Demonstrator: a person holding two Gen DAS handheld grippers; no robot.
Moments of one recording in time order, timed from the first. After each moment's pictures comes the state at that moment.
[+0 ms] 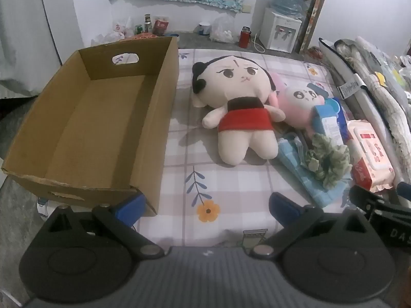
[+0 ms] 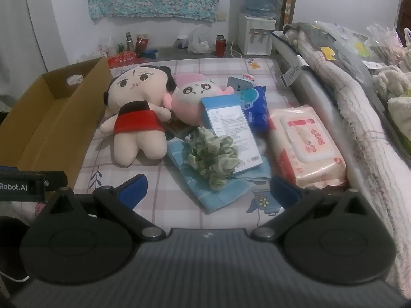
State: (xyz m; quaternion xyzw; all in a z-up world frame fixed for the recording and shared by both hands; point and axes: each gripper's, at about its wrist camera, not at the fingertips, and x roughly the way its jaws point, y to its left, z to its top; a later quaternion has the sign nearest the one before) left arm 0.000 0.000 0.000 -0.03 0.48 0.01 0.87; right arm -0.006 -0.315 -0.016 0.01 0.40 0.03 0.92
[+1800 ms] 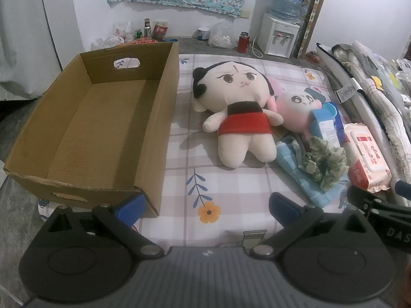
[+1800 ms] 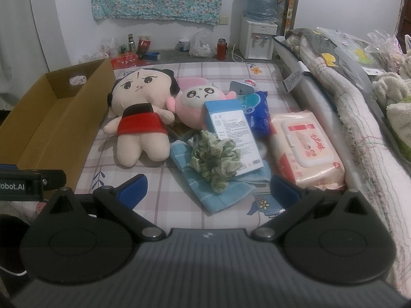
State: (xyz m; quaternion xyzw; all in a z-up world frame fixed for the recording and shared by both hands) left arm -0.007 0.004 0.006 -0.03 0.47 0.01 0.88; right arm -0.010 -0.311 -0.012 0.00 0.39 0.03 0.92
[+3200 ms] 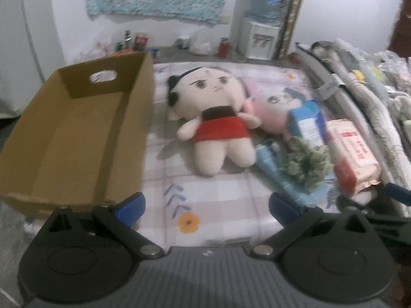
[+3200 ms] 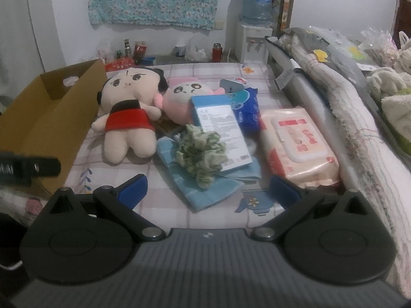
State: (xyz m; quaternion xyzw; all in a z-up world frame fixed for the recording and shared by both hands) left arm -0.004 -0.022 -0.001 -0.01 0.44 -0.05 0.89; right arm -0.018 -0.335 -0.037 -0.01 0.37 0.02 0.93
